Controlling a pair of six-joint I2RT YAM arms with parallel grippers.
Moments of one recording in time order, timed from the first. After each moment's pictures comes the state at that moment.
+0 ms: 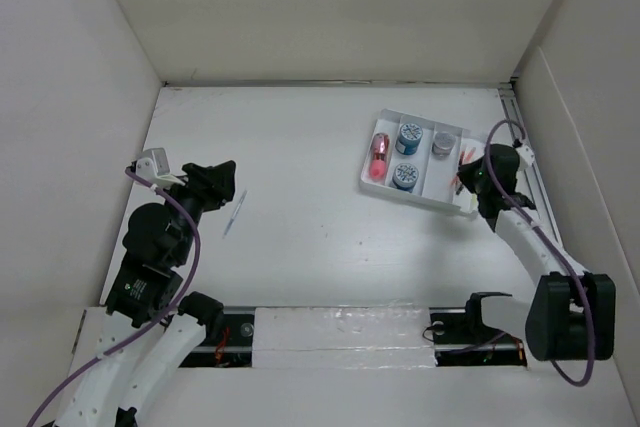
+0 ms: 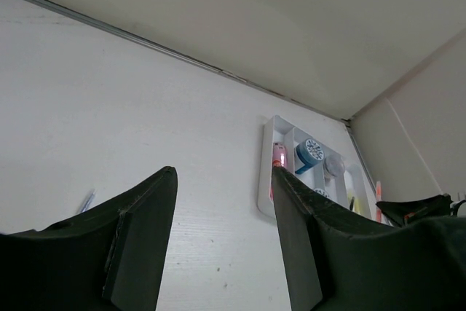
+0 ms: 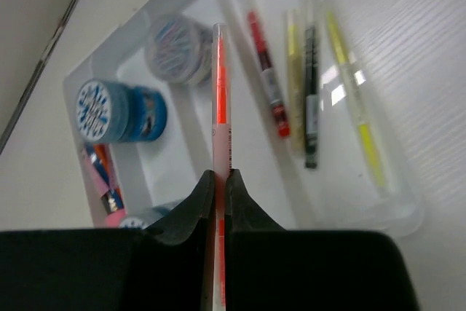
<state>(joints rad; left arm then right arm) -0.42 0.46 0.80 -0.35 -0.25 -0.56 0.05 1.16 0.67 -0.04 0.25 0.82</state>
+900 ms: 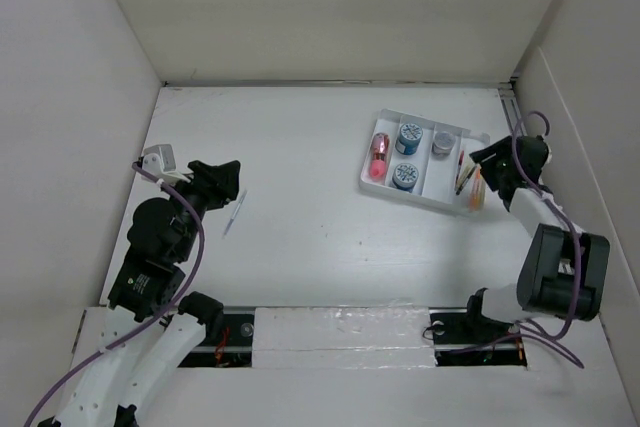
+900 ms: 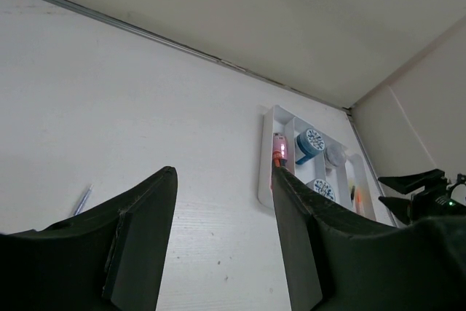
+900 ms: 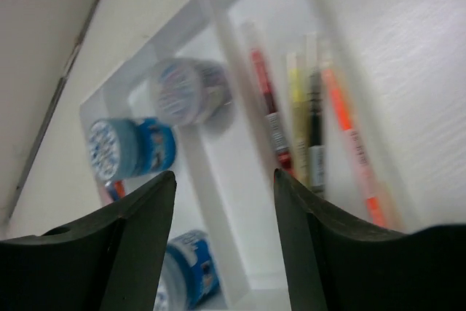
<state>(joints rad) -0.42 0.49 0.80 -0.34 -0.23 -0.56 -0.29 1.42 0.76 0.07 -0.15 0.82</state>
